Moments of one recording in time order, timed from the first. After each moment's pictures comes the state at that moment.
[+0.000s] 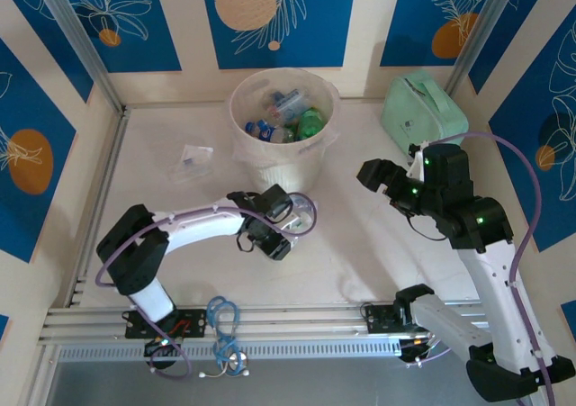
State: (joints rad) left arm -0.90 1.63 1.05 -0.70 0.15 -0.11; right arm 0.28 0.87 1.26 -1.06 -0.27 0.80
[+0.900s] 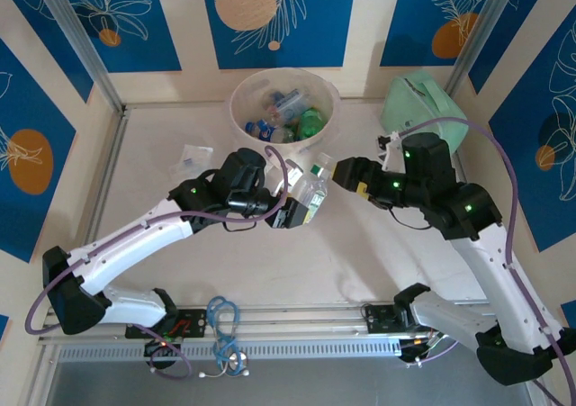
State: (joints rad) left arm -0.90 1.30 1.24 -0.56 0.37 -0.29; right arm 0.50 0.97 1.35 -0.98 -0.36 0.82
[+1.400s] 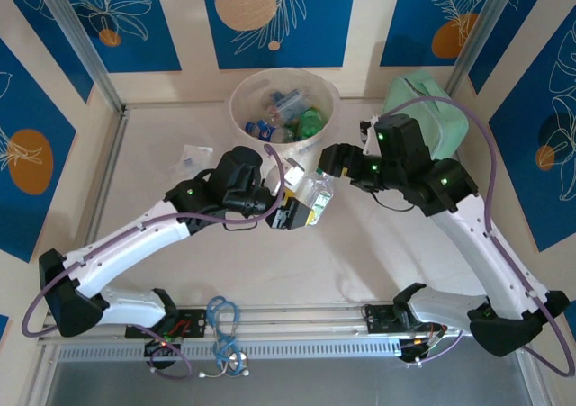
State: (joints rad) left arm -0.91 1.28 1.24 -0.51 0.47 -0.32; right arm 0.57 1.14 1.47 -0.99 -0.20 0.80
